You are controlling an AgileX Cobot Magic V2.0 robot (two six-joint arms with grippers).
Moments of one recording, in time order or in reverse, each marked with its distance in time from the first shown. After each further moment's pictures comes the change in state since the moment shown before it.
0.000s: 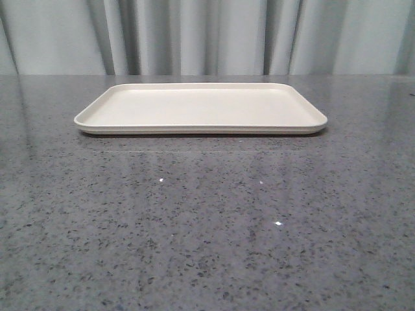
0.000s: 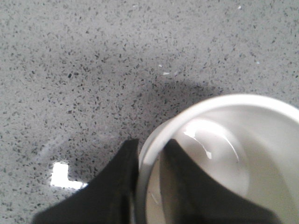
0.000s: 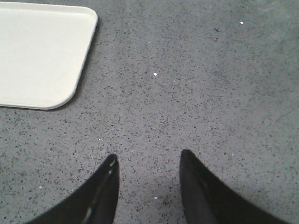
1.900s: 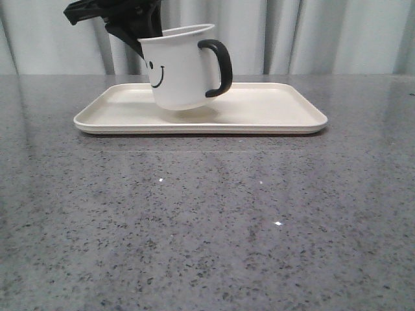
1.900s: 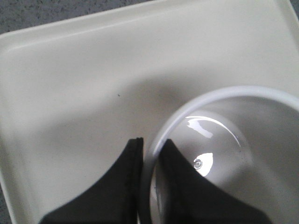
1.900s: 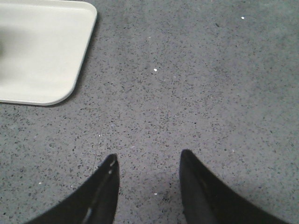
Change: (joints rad) left arm -0.506 0.712 -0.874 -0.138 0.093 0.035; right arm 0.000 0.000 0.000 0.000 0.014 0.000
